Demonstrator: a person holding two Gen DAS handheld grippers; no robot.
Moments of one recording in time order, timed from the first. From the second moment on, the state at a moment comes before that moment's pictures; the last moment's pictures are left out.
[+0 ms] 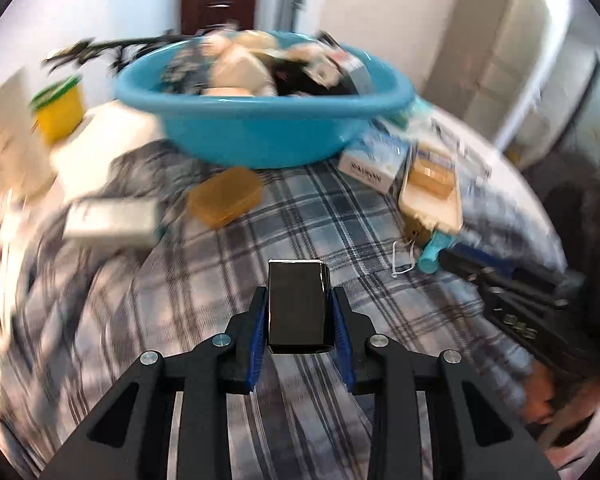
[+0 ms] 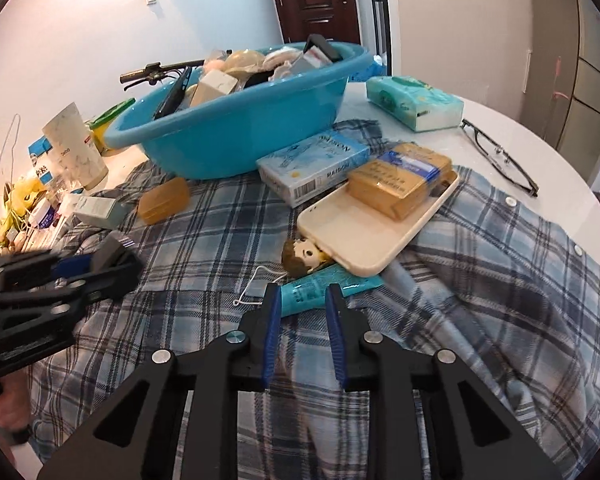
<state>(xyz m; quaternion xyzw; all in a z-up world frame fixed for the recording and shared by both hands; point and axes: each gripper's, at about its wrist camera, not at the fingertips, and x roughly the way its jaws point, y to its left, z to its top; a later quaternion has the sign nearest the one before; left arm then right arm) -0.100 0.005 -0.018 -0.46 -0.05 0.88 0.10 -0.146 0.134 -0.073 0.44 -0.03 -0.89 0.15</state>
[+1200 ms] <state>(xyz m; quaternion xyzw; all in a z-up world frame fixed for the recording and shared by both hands) -0.078 -0.002 -0.040 -0.38 -0.08 0.92 0.02 -0.165 0.124 -0.086 0.46 -0.01 -0.88 0.06</state>
